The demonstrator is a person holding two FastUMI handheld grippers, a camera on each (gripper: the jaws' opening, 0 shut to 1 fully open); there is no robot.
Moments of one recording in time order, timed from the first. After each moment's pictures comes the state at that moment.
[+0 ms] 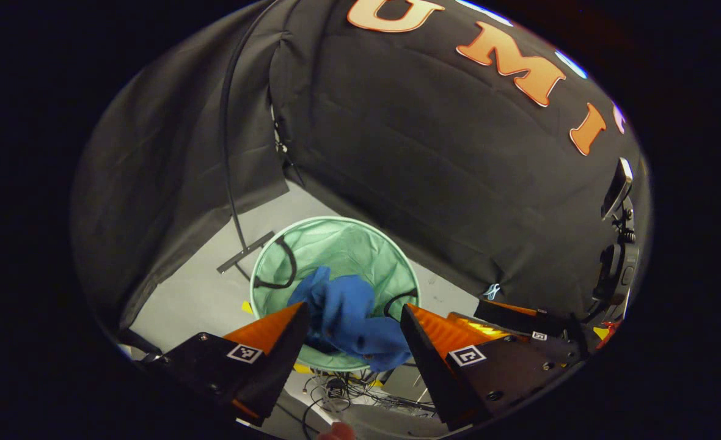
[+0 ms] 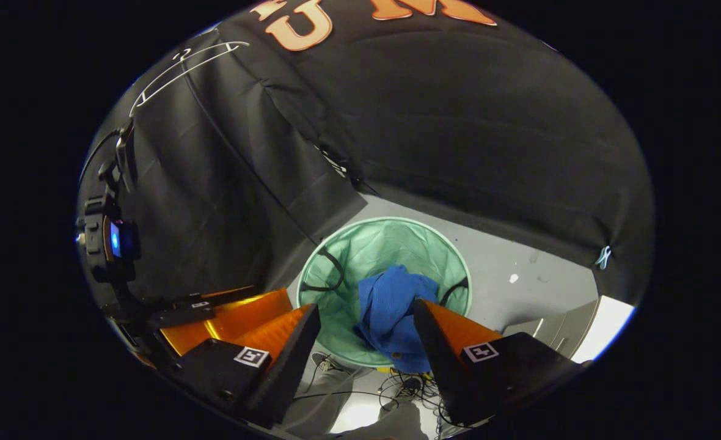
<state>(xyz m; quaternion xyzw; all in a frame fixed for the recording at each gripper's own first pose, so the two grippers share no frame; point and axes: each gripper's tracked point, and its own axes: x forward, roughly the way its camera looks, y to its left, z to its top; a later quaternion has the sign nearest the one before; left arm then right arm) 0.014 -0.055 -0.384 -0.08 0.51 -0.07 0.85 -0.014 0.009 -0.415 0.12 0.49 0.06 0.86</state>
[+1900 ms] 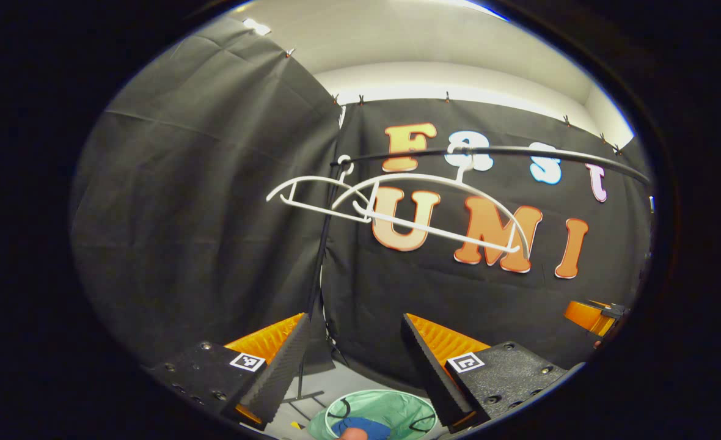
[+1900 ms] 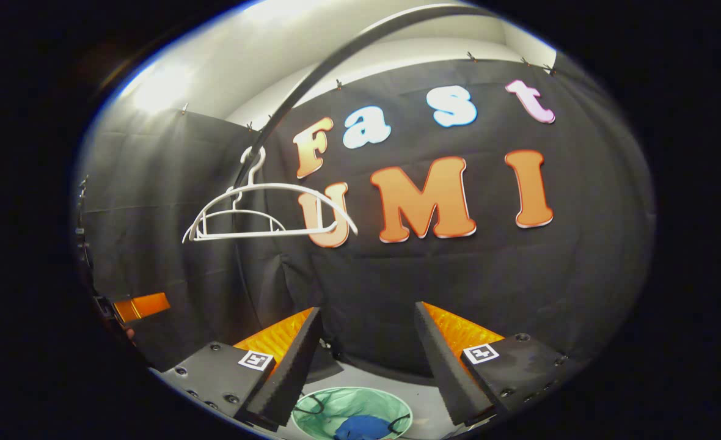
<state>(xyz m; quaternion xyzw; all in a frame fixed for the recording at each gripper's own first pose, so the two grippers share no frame) 0.037 0.039 0.033 -0.02 0.03 0.04 1.00 -0.016 -0.061 0.001 0.04 0.03 0.02 1.00</state>
